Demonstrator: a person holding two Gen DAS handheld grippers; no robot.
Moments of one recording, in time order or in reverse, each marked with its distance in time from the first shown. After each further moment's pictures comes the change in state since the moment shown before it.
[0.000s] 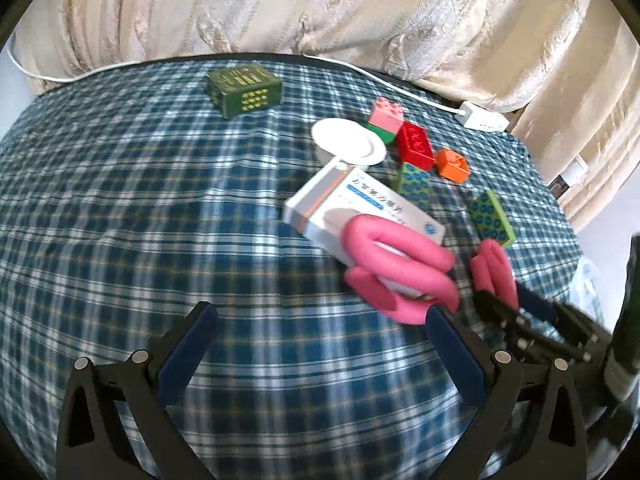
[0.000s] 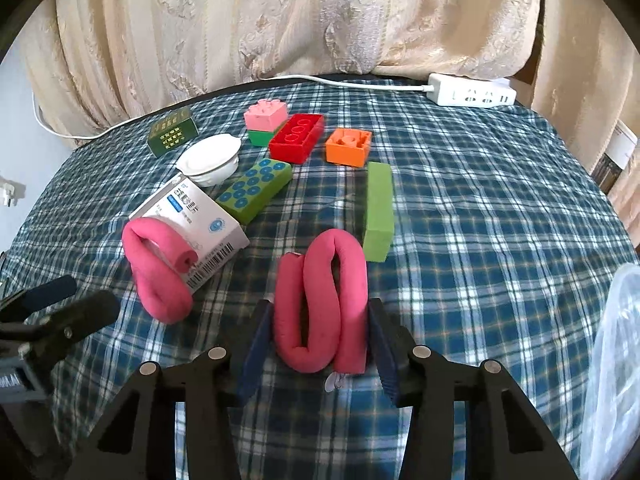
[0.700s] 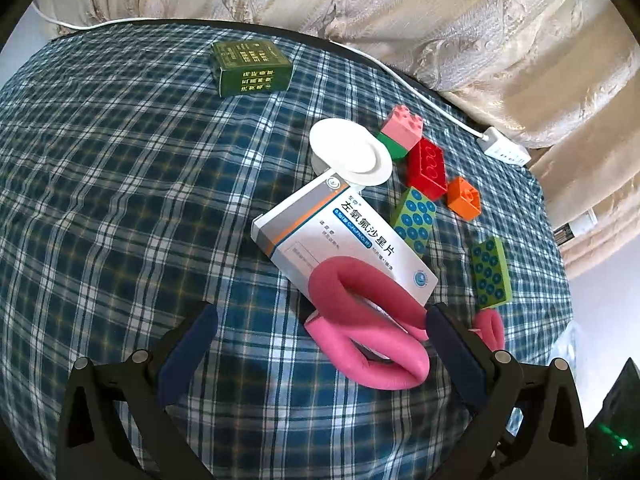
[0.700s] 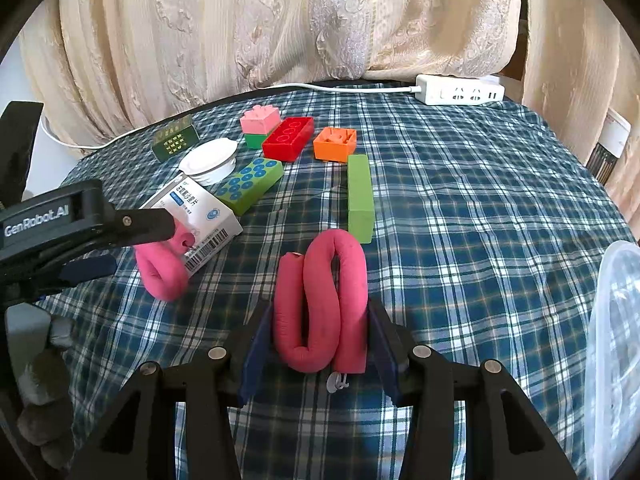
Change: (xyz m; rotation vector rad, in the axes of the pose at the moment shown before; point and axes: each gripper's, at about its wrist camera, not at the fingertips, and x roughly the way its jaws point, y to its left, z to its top) left arm 0.027 -0.009 0.023 -0.186 0.040 -0.004; right arm -0.011 -0.009 -0.014 0.029 -0.038 0.027
